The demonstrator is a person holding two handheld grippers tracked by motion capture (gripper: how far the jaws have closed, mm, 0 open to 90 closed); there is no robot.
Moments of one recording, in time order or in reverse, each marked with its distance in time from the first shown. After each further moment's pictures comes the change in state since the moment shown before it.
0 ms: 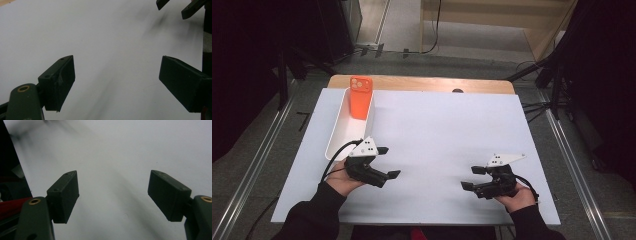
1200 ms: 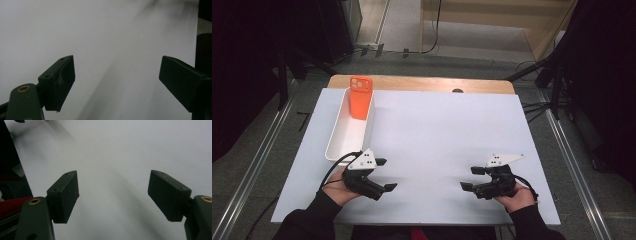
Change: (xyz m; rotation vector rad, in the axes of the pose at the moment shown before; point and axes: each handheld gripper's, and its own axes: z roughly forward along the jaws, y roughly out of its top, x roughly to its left) left arm -0.012 -0.024 -0.001 0.061 -0.028 0.039; right arm 0.000 0.000 0.002 0.006 0.005 -0.005
